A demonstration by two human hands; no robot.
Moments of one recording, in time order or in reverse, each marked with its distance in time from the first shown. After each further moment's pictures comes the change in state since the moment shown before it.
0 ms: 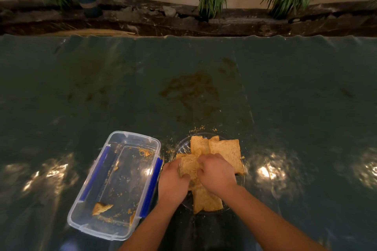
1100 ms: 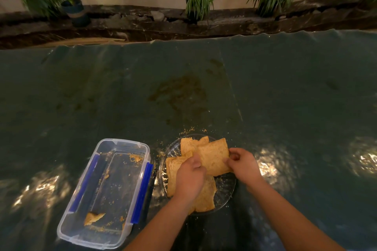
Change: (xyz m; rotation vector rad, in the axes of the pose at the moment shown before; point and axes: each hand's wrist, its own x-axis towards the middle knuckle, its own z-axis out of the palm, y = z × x) left_hand -0.003 0.060 0.041 -0.333 -0.170 -0.169; right_hand -0.013 0.096 -0.026 0.688 0.109 0.554
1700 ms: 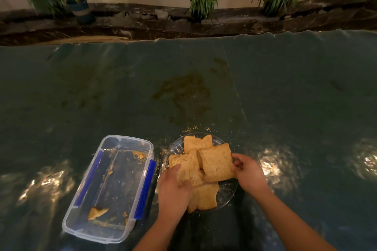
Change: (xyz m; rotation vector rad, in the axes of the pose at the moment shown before) left_hand -0.024 -0.044 -0.039 0.318 0.236 0.123; right_hand -0.011 0.024 0.002 -0.177 0.005 -0.136
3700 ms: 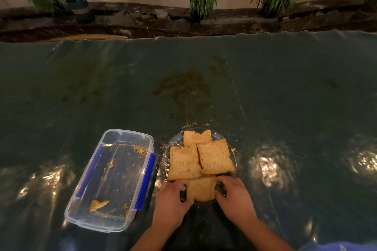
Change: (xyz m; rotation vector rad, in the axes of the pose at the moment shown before) left_hand -0.020 -0.049 0.006 0.293 -0.117 0.240; right_hand -0.083 0.003 0.044 -0.152 0.012 -0.228
